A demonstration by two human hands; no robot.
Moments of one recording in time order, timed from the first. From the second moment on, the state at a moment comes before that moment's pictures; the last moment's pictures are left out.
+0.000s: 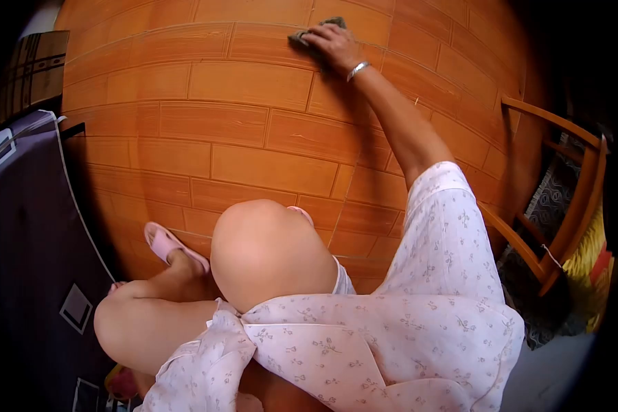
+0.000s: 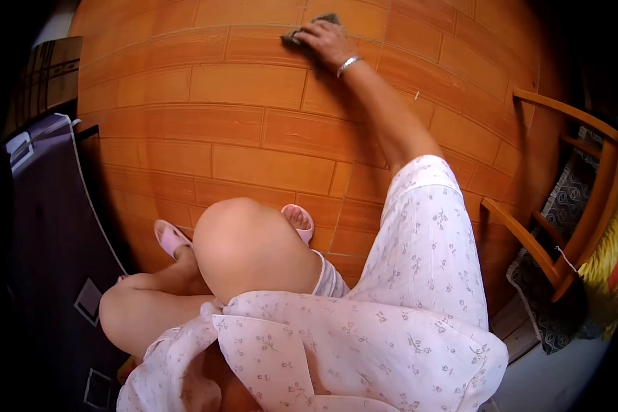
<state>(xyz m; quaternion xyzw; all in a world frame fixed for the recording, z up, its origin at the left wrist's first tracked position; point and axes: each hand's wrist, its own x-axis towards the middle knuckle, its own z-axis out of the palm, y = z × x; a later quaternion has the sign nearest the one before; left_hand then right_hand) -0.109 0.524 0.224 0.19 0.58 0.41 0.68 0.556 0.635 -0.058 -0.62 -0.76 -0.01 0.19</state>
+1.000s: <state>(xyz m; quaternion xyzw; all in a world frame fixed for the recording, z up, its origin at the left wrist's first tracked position) -0.153 0.584 0.223 0.34 0.50 0.35 0.71 0.215 0.857 -0.032 -0.45 -0.88 0.05 0.16</state>
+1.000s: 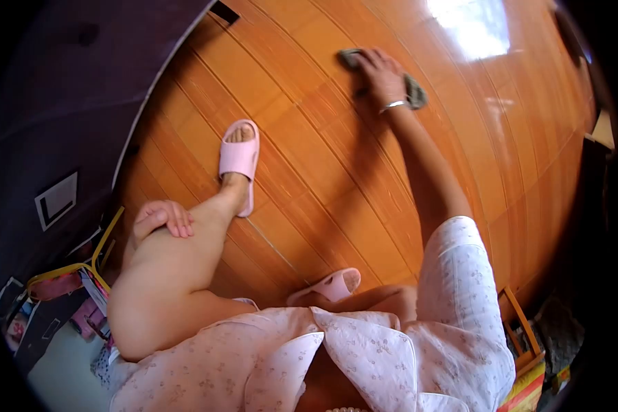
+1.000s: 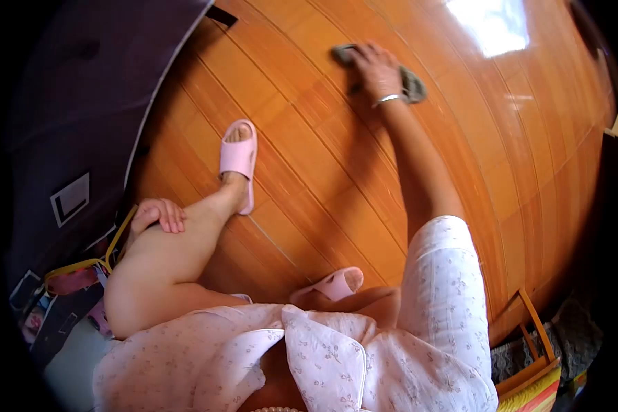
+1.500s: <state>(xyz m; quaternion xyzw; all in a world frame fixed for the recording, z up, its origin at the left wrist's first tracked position) -0.078 0.757 0.133 0.31 0.43 0.31 0.79 0.096 0.772 0.082 -0.49 -0.65 0.34 0.47</state>
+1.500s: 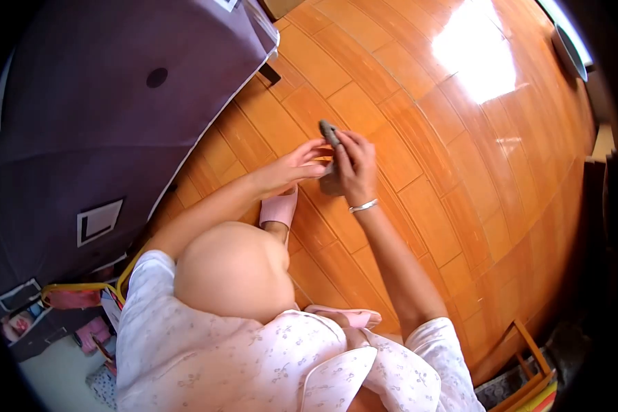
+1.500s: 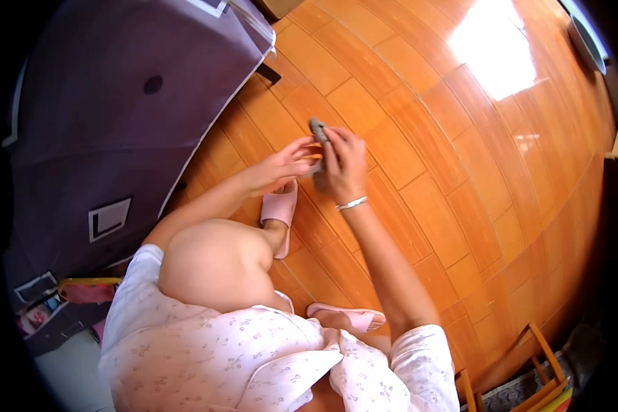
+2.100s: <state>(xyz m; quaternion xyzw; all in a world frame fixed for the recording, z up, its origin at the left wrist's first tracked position) -0.256 0.860 0.015 0.43 0.81 0.30 0.27 0.181 0.718 0.042 -0.70 -0.48 0.40 0.35</state>
